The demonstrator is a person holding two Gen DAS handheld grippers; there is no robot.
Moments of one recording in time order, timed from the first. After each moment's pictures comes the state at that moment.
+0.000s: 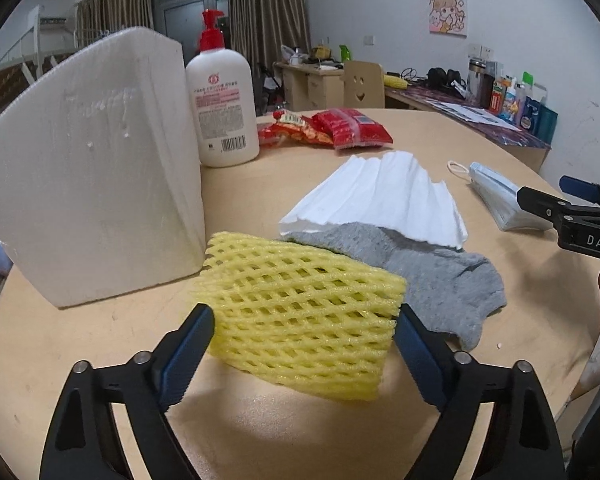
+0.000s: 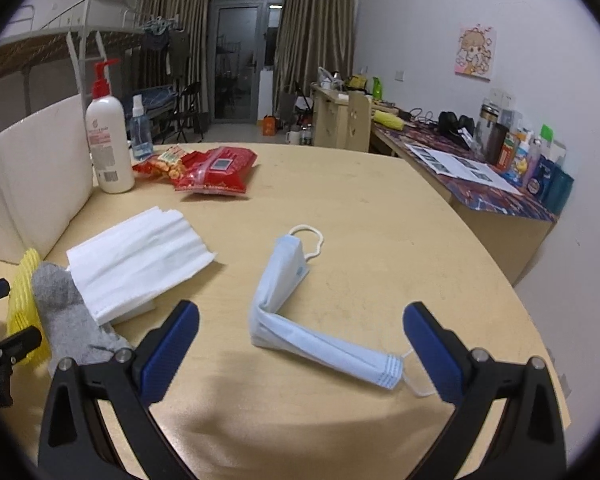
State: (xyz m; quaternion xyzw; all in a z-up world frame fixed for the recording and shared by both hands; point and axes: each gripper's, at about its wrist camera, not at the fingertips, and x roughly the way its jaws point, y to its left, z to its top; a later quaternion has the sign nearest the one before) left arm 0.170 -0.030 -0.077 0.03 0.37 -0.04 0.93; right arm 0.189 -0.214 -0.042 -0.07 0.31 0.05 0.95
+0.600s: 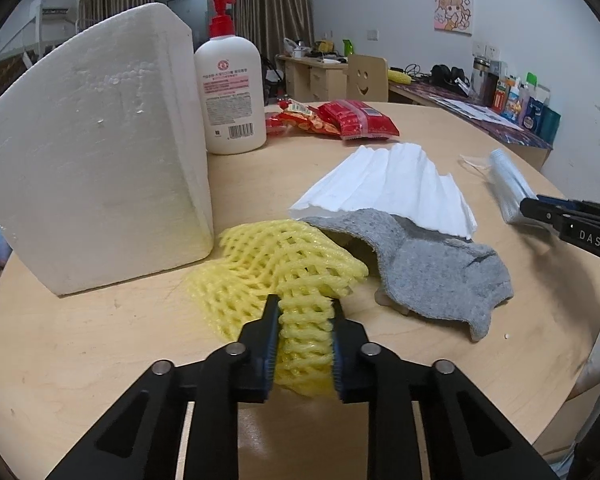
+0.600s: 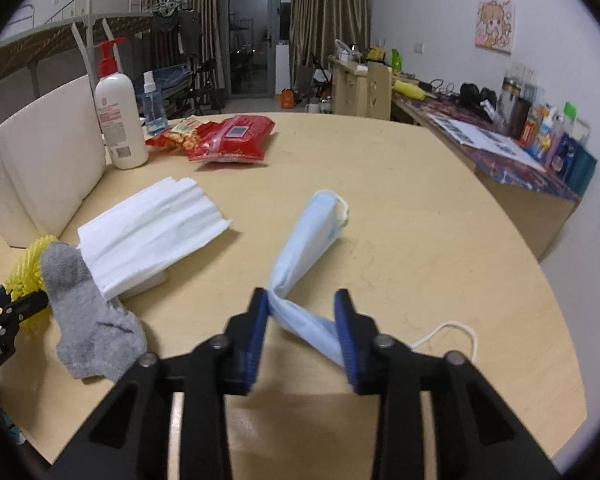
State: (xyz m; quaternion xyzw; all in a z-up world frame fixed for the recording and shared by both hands) left arm 0.167 -0.022 -0.080 0.02 0.38 -0.04 0.93; right arm 0.196 -0.219 -0.056 -0.04 0.36 0.09 0.93
